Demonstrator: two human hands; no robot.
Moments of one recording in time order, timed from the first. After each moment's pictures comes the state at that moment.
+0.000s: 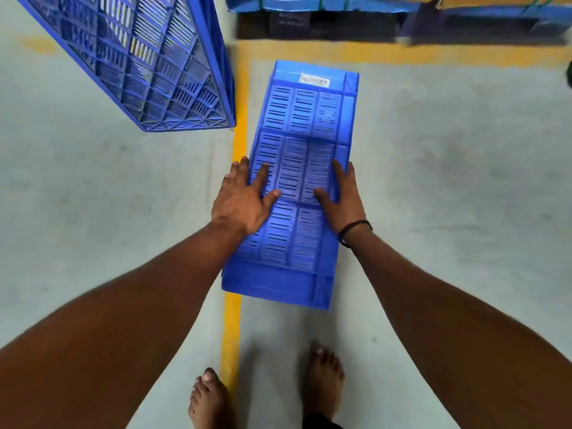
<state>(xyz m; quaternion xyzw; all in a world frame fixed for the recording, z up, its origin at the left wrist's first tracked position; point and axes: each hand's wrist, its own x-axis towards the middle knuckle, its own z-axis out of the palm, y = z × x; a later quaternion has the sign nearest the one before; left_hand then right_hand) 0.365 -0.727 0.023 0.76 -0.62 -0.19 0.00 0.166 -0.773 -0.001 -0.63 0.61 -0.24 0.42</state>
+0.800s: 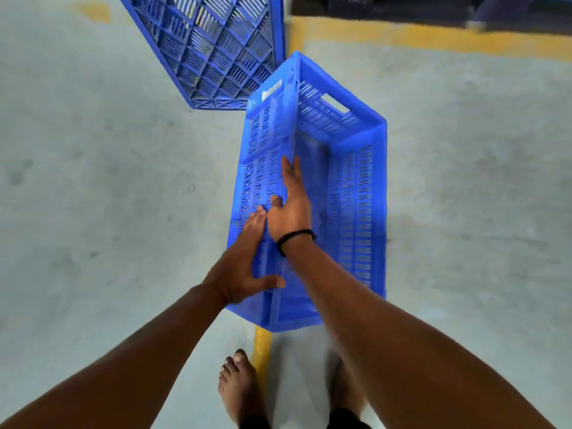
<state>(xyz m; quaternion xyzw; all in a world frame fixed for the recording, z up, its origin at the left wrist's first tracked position) 0.450 -0.584 -0.006 0.64 -0.60 -0.42 0.24 0.354 -0.691 0.030 -0.59 0.53 -0.31 0.53</state>
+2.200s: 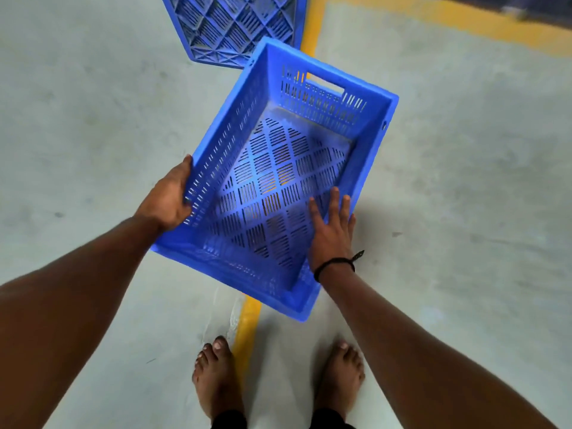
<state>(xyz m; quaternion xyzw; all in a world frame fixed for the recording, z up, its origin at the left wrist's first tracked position) 0.564 -0.590 -0.071 0.82 -0.47 -0.30 0.13 0.270 -0.654 -0.114 -0.81 0.56 0.03 0.17</state>
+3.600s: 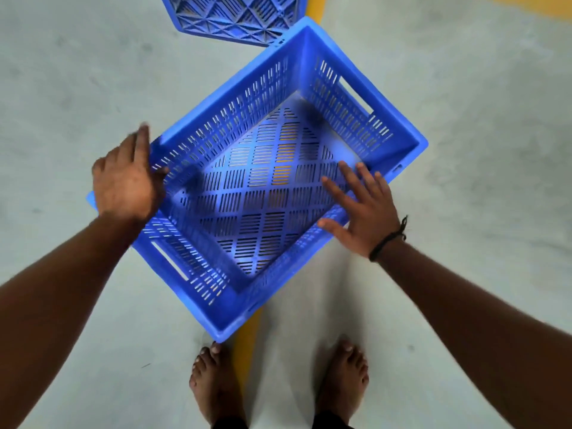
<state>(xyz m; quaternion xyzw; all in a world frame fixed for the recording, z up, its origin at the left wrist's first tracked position) 0.603 -0.597 -0.102 0.87 -0.50 -0.04 0.05 0.232 -0.736 -0.120 -0.93 0.36 -0.04 0.04</state>
